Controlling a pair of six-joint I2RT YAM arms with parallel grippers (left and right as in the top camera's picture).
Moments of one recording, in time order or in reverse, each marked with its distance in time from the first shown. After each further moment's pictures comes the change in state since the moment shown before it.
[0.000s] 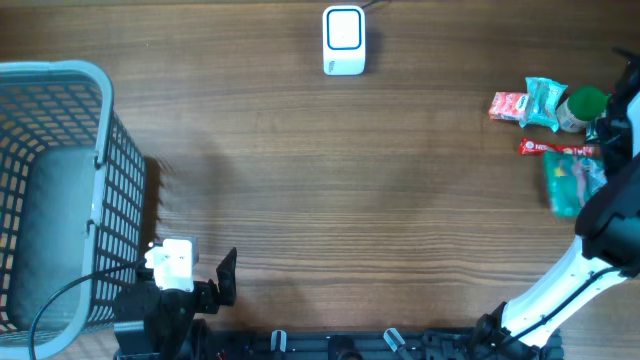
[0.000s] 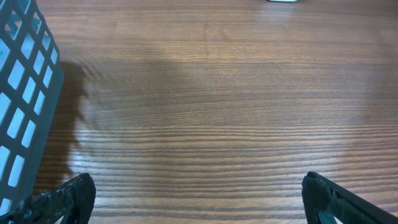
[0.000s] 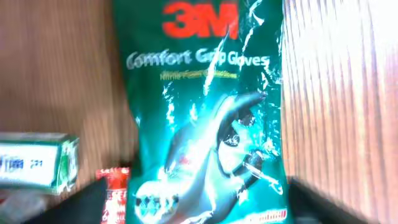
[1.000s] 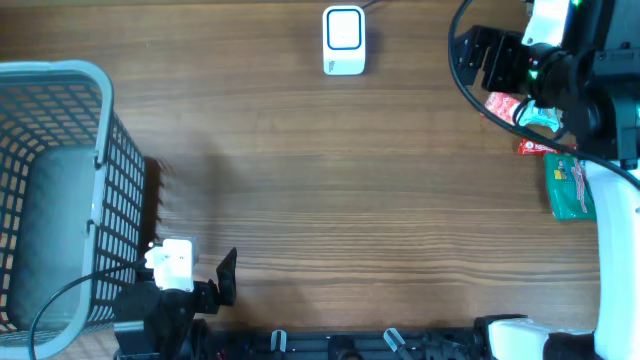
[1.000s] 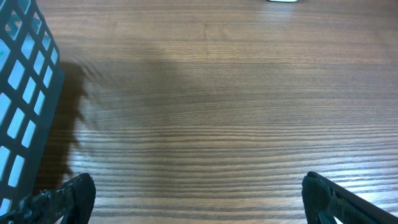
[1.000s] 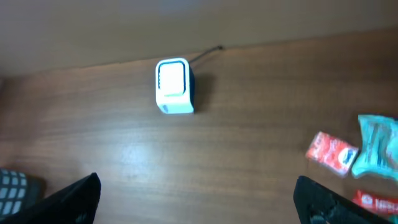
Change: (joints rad) left arm 0.000 0.000 0.000 0.000 0.000 0.000; right arm 0.603 -0.663 0.076 0.054 -0.647 -0.869
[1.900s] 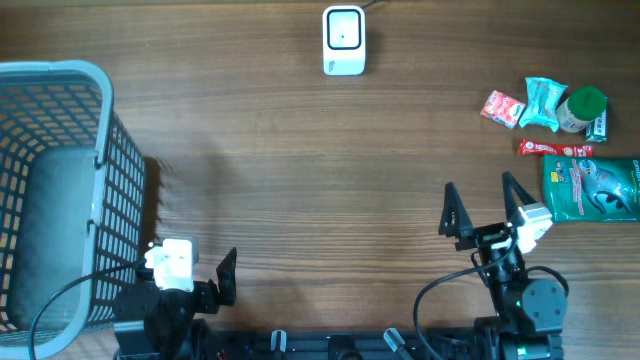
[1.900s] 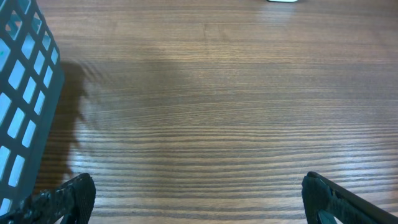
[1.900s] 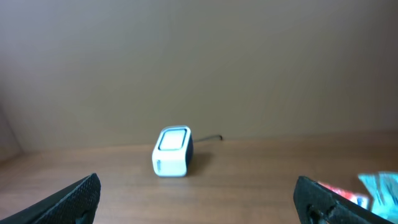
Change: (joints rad) left arm 0.000 0.000 0.000 0.000 0.000 0.000; right arm -0.003 -1.432 -1.790 1.175 0.052 0.011
